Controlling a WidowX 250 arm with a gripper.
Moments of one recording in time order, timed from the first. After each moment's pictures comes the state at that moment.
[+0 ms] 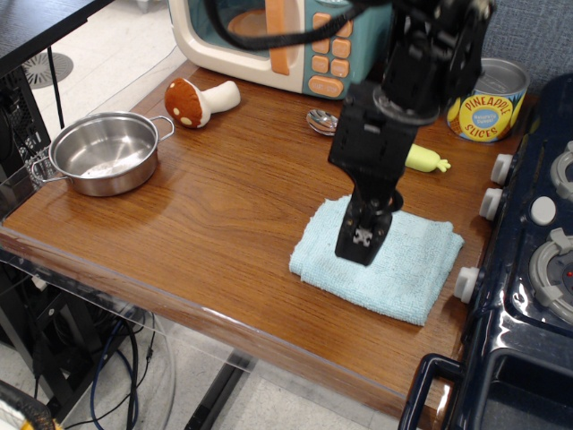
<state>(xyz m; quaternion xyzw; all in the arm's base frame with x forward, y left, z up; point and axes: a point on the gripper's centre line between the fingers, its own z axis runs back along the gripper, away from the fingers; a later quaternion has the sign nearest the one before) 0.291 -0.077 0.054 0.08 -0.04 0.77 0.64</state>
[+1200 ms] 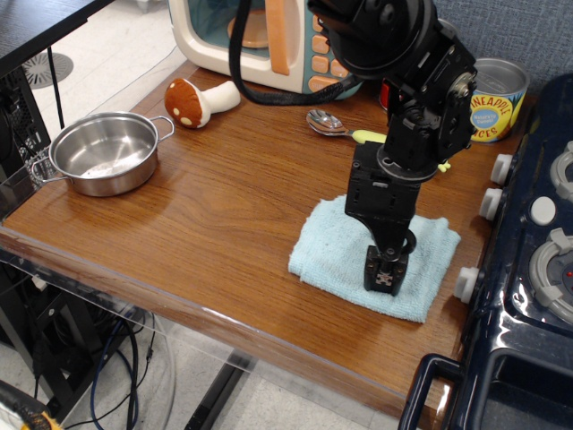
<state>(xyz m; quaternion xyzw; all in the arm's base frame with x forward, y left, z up) 0.308 -0.068 0.008 0.02 -0.06 0.80 0.60</state>
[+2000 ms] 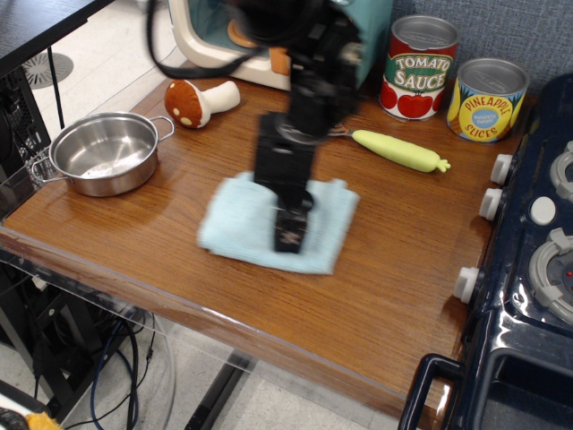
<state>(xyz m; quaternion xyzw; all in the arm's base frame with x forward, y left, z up) 0.303 0.043 0.008 0.07 -0.08 0.86 0.49</state>
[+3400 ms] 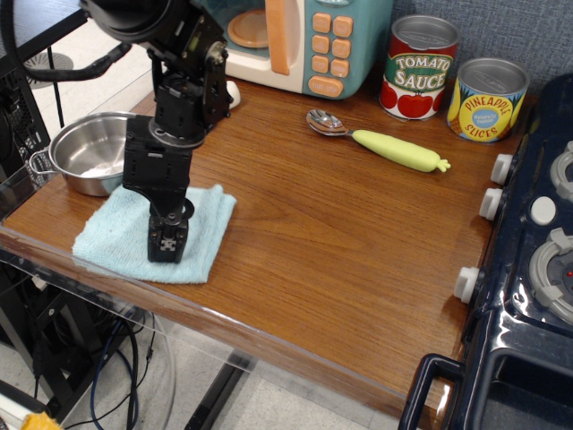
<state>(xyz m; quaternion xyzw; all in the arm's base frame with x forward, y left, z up) 0.251 0.095 0.015 0.12 -0.06 0.88 0.45</state>
